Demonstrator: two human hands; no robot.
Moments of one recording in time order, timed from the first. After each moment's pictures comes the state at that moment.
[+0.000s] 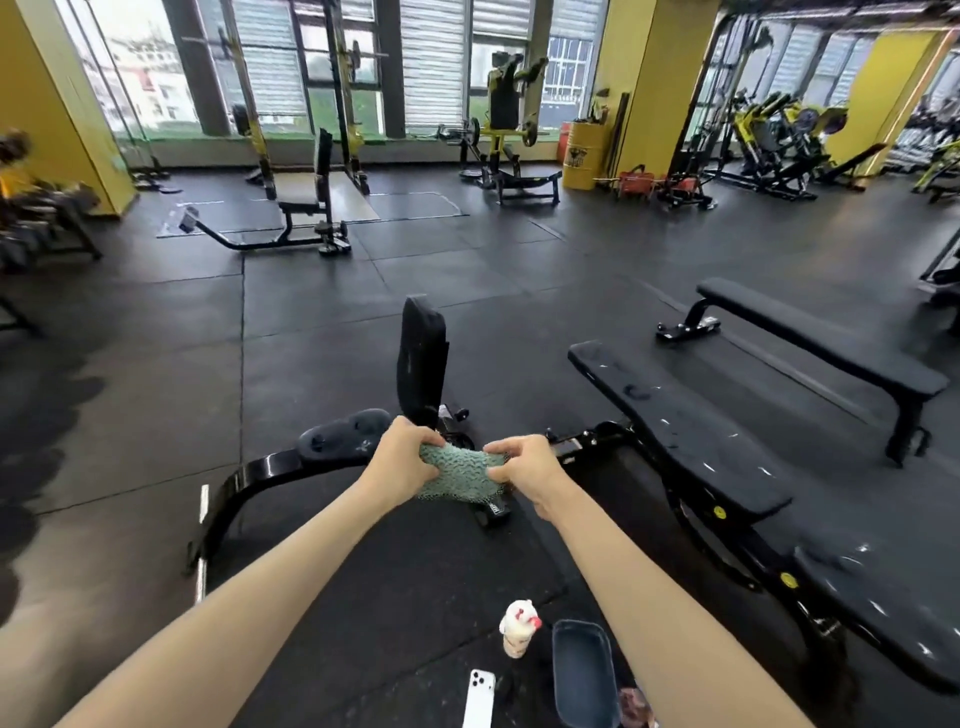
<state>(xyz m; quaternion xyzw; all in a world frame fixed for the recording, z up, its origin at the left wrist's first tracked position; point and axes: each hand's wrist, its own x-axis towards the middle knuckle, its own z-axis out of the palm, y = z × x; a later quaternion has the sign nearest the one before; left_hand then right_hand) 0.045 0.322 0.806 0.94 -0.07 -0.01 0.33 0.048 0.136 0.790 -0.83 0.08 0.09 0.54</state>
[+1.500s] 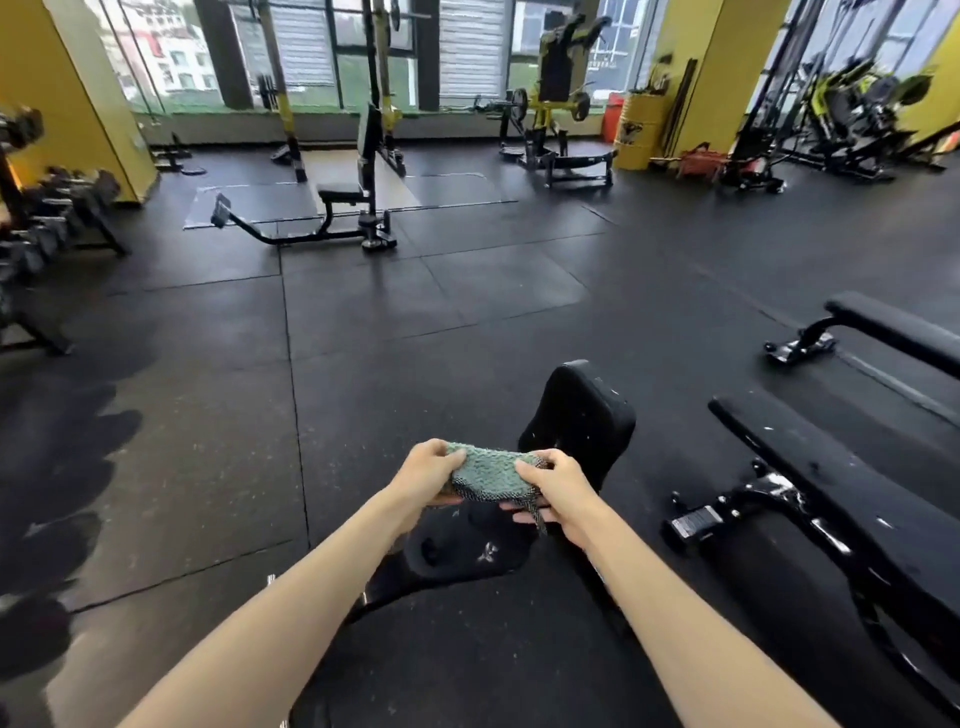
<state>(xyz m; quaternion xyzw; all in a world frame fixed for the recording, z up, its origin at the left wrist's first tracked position) 0.492 0.672 0.748 0.75 0.11 -0.15 0.64 0.469 0.492 0.754 -0.70 0.16 0.16 0.68</state>
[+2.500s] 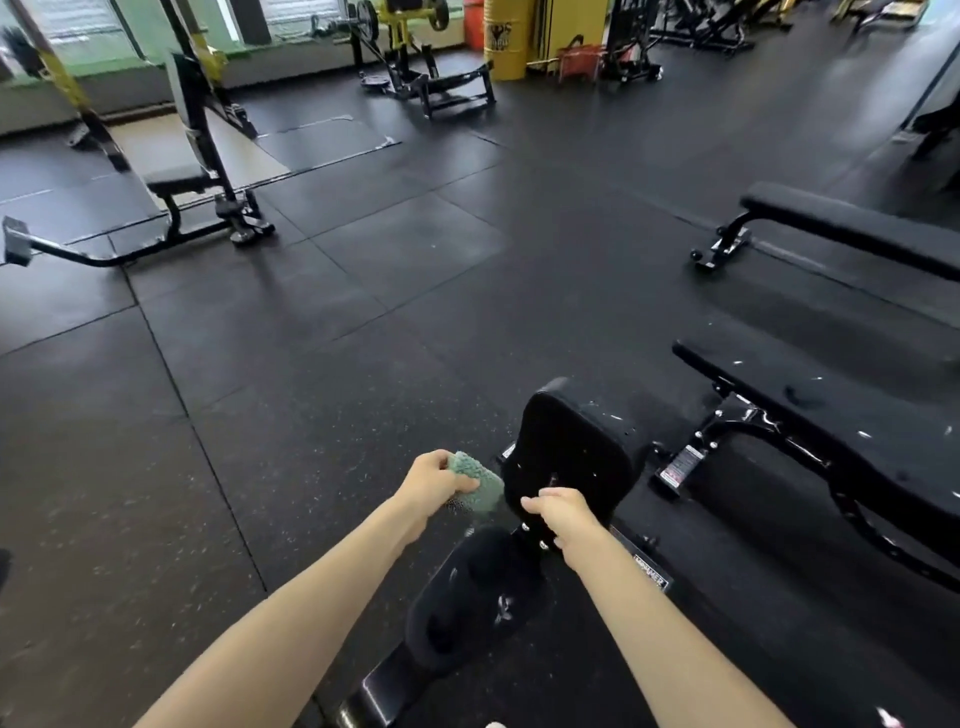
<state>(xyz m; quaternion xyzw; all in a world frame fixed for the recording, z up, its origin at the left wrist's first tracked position) 0.756 0.647 0.707 0.80 0.03 -0.30 0.52 0.674 0.488 0.696 -0.63 0.42 0.15 0.63</state>
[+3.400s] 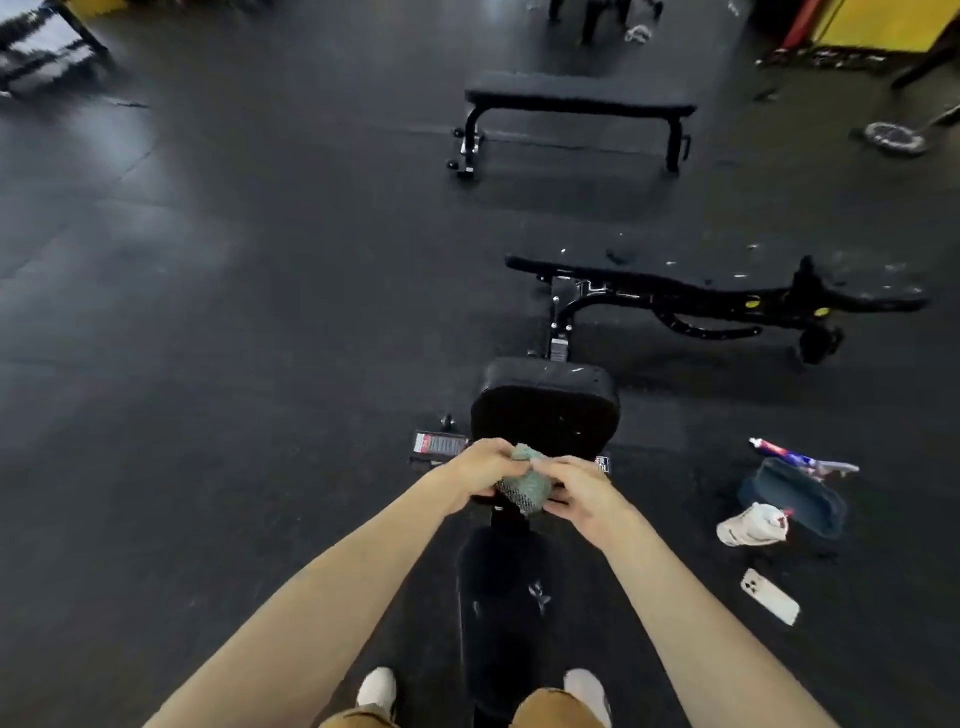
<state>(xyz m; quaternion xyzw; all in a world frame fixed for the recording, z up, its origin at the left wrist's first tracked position) 0.914 0.559 0.643 0.67 -0.29 -0.61 0.29 0.767 0.510 0.643 -0.37 0.57 -0.13 0.73</state>
